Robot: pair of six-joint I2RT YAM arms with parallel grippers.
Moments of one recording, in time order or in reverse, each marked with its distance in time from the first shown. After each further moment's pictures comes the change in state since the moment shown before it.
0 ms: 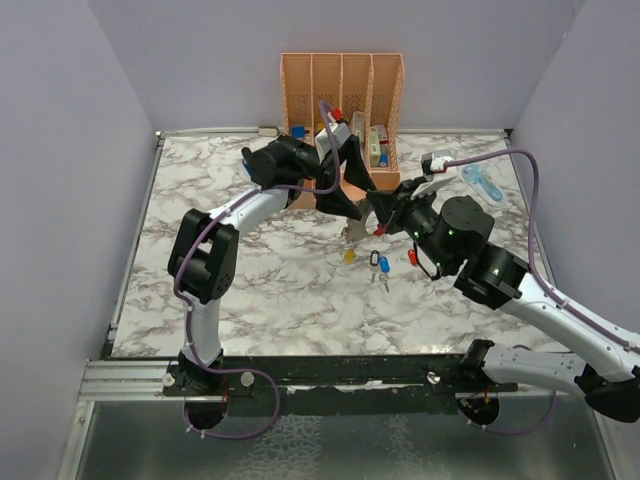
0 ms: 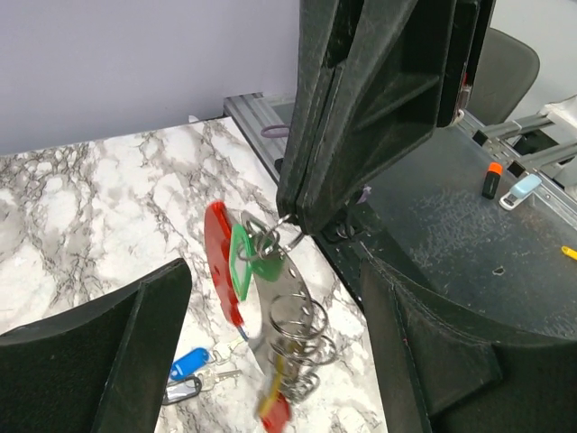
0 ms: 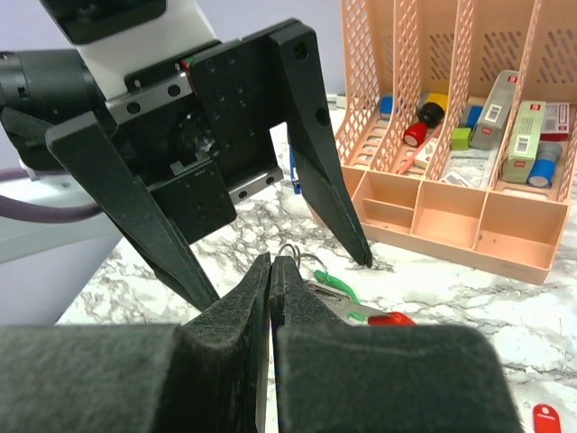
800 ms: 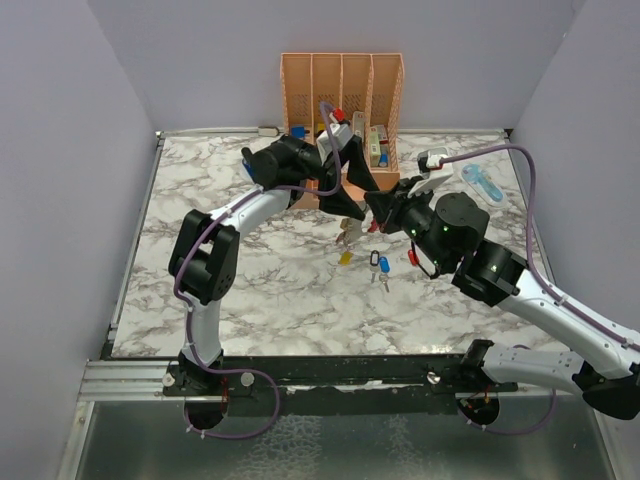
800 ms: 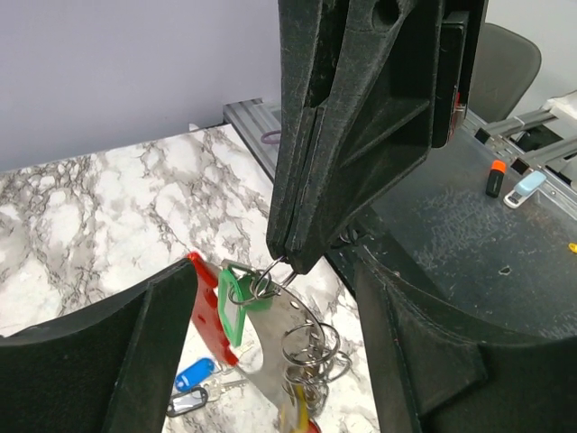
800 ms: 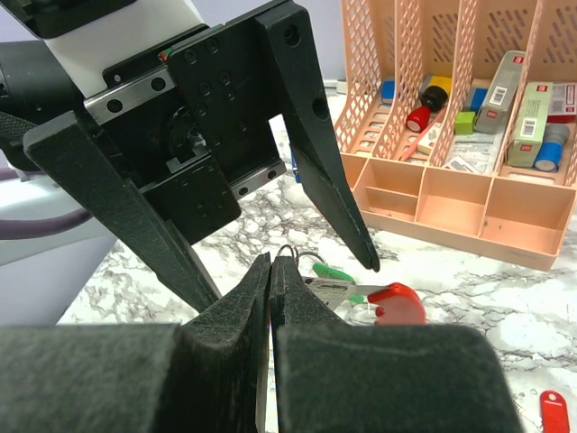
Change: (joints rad) left arm -0.013 -0.002 0.012 0.000 -0.007 0.020; right arm 0.000 0.028 0.030 -0.051 -0.002 0.040
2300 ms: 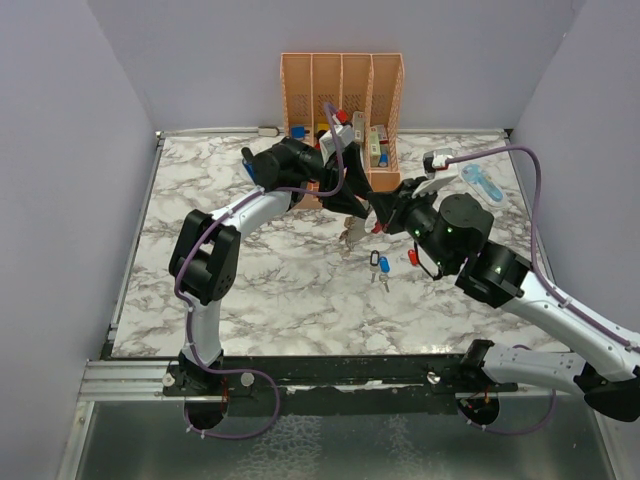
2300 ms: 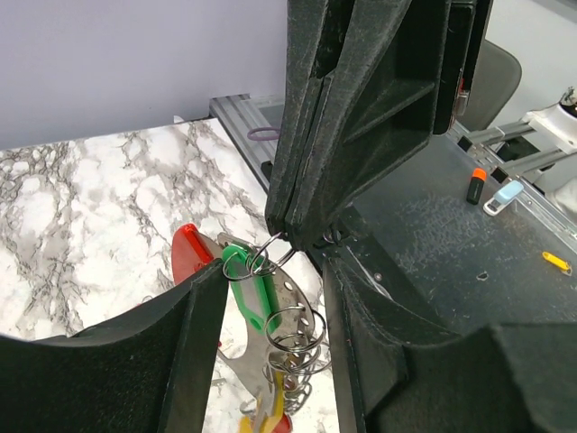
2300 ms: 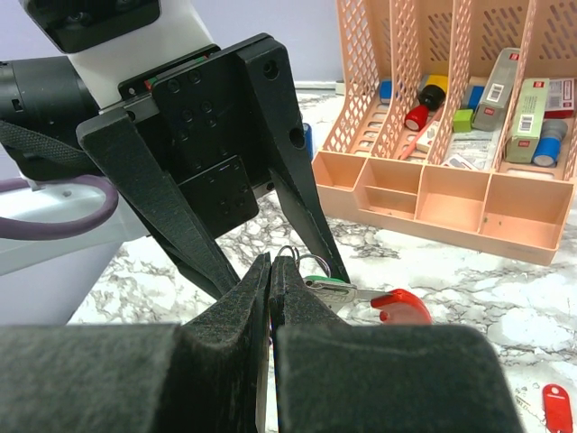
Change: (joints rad) left arm -0.007 0.000 -0.021 0.000 0.000 -0.053; right arm 0.000 -0.014 0.000 -0.014 0.011 0.025
